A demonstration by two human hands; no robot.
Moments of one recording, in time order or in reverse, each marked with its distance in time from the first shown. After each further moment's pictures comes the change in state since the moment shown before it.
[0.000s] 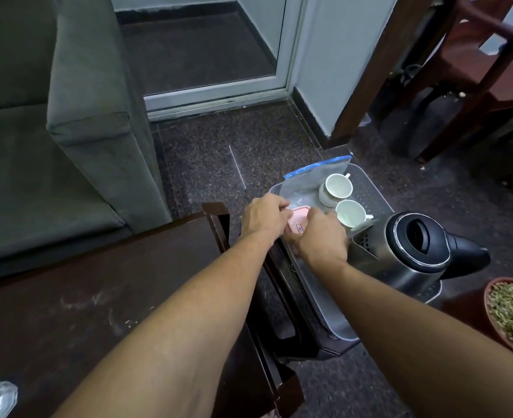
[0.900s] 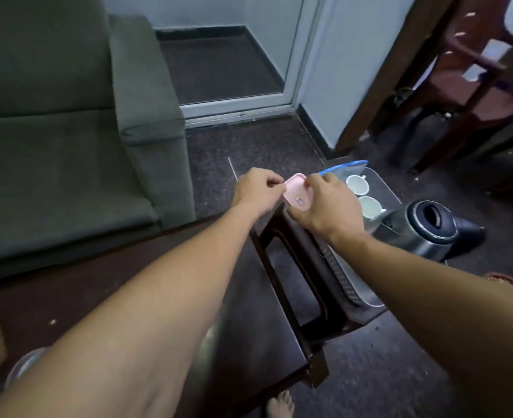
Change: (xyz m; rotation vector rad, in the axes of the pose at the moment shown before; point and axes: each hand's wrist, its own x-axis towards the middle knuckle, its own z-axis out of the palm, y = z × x) left_hand -0.059 -0.036 -0.140 -0.142 0.048 0.108; right_hand -0.080 -0.084 -0.047 -0.083 0.245 -0.377
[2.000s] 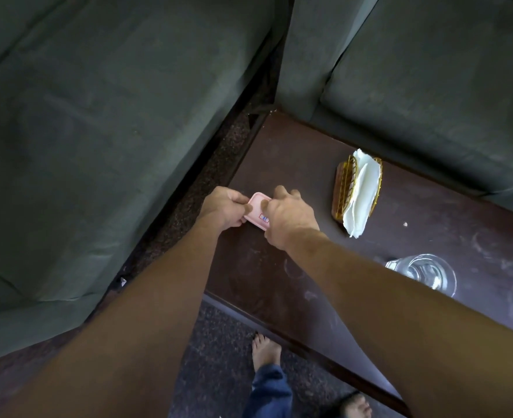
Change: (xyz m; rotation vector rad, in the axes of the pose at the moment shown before) left_hand -0.418 -0.609 -0.346 -0.483 0.502 -1.038; right_hand -0.327 -0.634 0.322 -0.339 -0.724 -0.993
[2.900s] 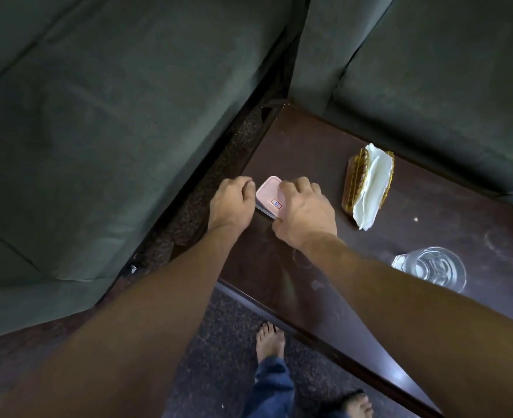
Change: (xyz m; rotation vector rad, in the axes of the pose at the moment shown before) left_hand -0.029 -0.018 0.008 0.282 0.325 0.336; right_hand -0.028 0.004 0.015 0.152 0.267 0.042
